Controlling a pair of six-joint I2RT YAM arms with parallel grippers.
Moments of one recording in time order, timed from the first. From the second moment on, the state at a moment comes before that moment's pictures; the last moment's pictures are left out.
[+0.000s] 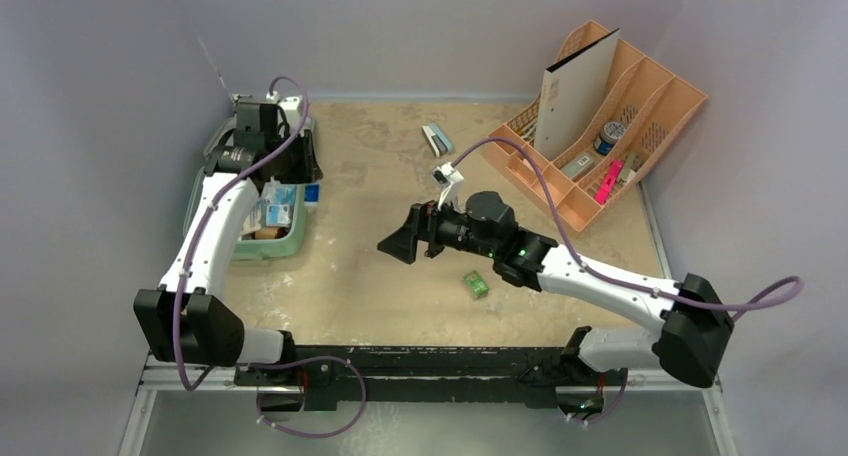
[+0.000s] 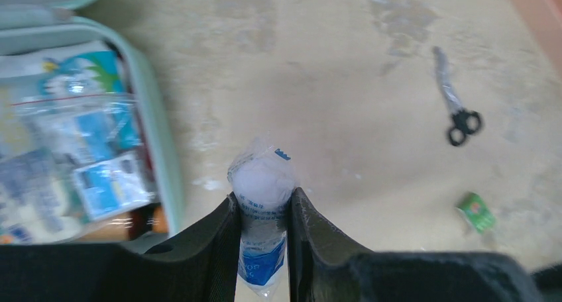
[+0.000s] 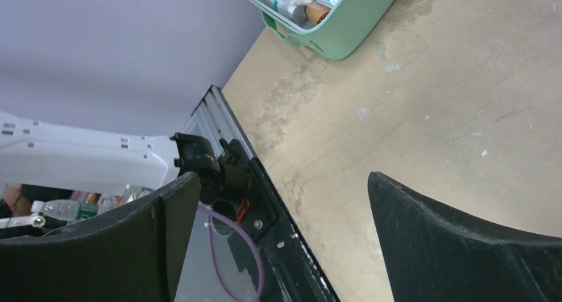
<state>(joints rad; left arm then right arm) -0.07 1.36 1.33 -0.78 0.27 -0.15 0.94 1.29 0.87 0.20 -0.23 0.71</state>
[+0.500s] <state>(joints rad) -0.07 1.50 1.42 -0.63 -0.49 0.19 0.94 0.90 0.76 -0.04 -0.06 0.55</state>
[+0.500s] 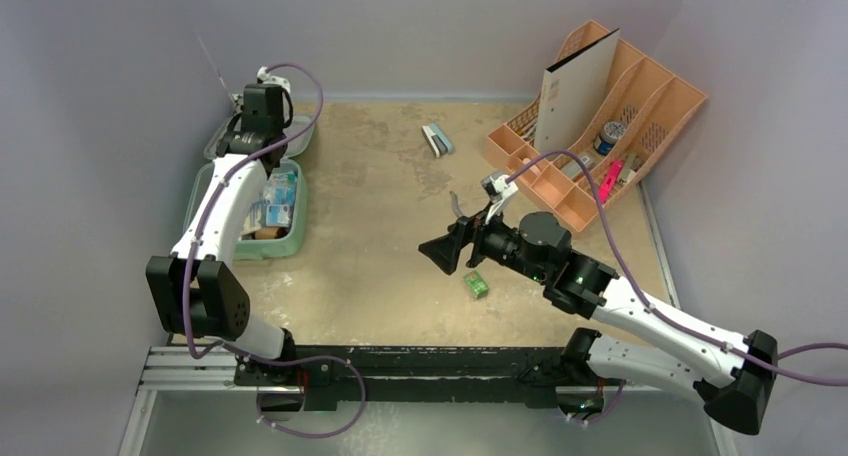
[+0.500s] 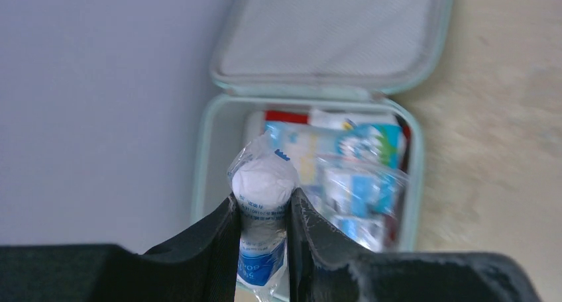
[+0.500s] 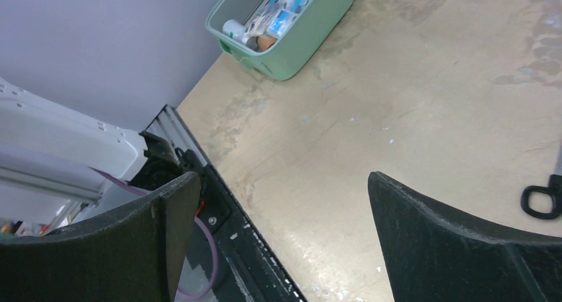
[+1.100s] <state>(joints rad) 0.10 1.69 1.28 -0.15 -0.77 0.46 0.94 0.81 0.75 -0.08 0.04 0.50</state>
